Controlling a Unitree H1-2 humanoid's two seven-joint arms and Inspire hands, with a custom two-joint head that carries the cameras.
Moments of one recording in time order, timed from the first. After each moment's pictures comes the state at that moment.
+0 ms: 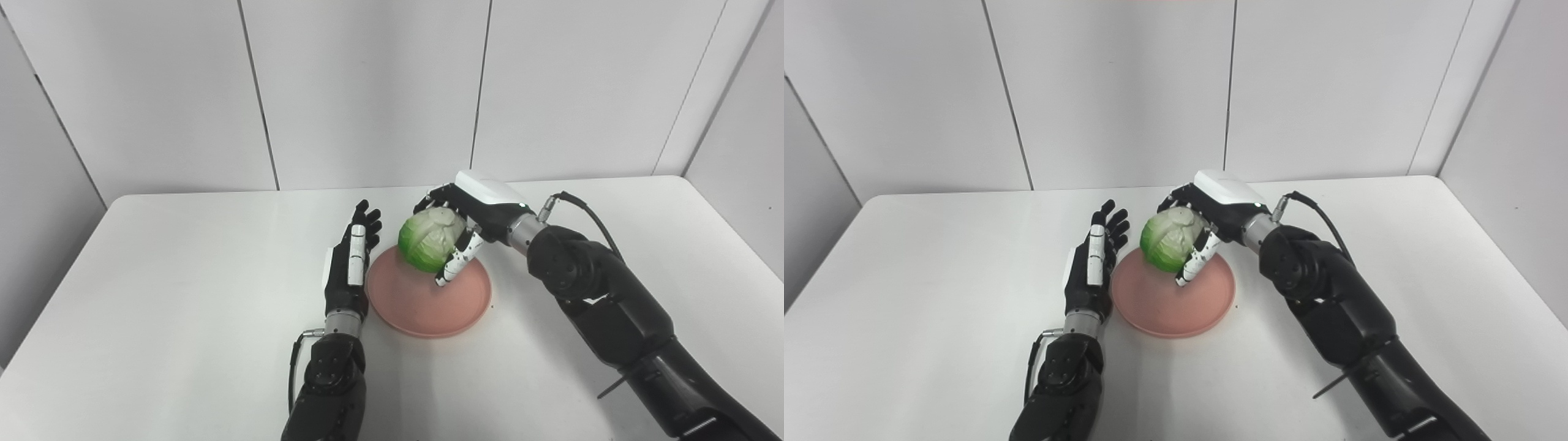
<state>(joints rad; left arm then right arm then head) -0.58 -0.20 0.03 0.73 -0.06 -0.34 0.08 -0.76 -0.35 0.40 0.25 -0.58 0.10 0.36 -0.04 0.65</state>
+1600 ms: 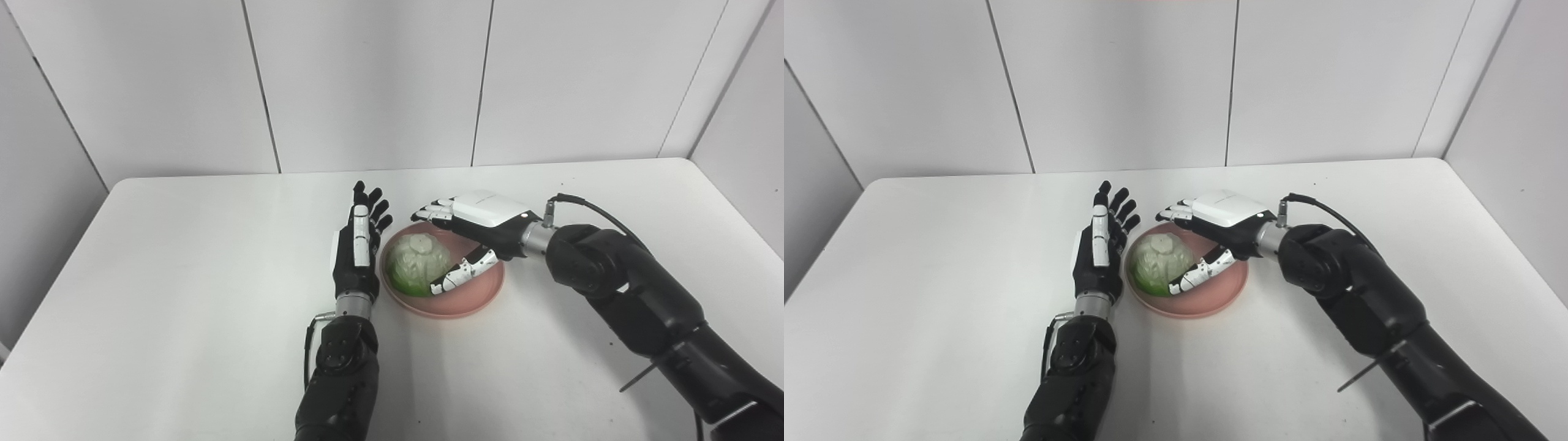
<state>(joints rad) -0.59 -0.23 0.06 0.75 -0.13 -0.39 0.06 -0.74 -0.45 0.48 0.26 -0.65 -0.12 0.52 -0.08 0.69</state>
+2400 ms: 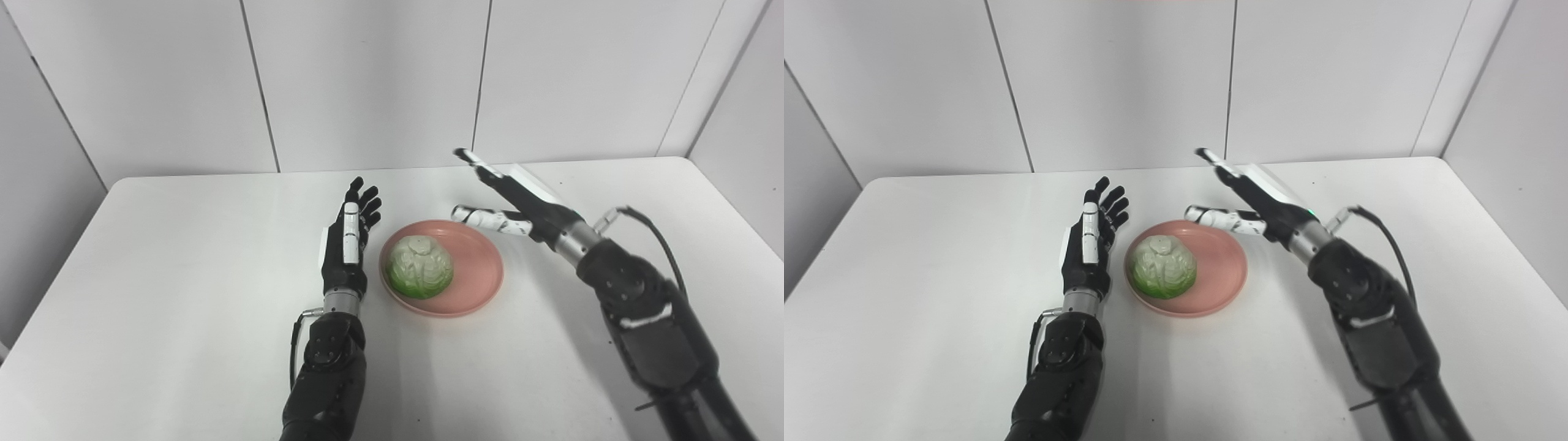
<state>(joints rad) -0.59 -0.18 0.04 0.75 -0.11 -0.38 0.07 -0.53 -0.25 0.05 0.17 -0.27 0.06 0.33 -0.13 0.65</state>
